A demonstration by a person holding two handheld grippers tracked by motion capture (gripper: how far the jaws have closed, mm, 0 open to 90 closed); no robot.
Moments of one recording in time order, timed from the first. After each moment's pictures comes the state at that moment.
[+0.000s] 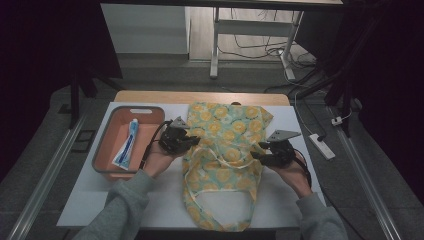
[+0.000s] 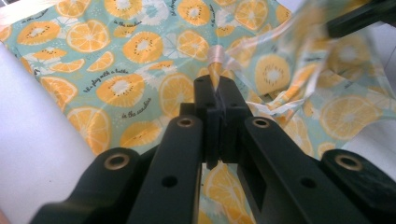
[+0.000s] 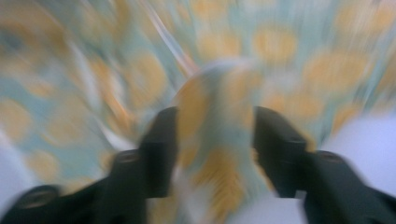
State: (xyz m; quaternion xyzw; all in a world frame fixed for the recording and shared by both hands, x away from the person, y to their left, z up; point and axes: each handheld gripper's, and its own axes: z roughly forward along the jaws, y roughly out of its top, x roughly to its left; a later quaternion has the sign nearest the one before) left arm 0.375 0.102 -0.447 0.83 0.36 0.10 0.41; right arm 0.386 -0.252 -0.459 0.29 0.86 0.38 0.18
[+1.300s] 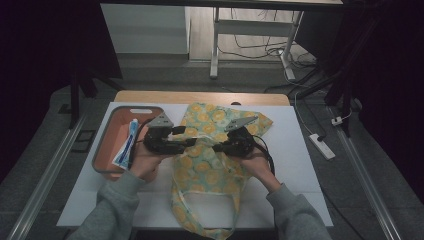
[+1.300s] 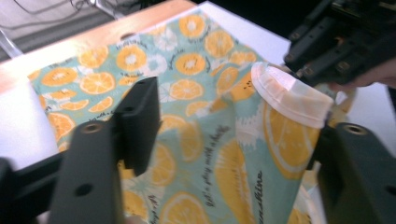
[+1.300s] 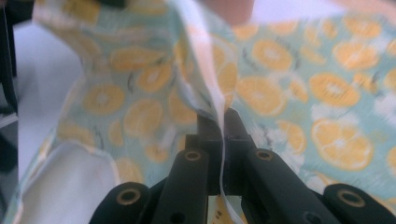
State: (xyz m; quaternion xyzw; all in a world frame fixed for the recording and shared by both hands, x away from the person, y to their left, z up) left arm 0.342 0.139 -0.412 0.79 0.34 0.12 0.49; right arm 0.390 -0.133 -0.428 0.22 0.88 0.41 0.05
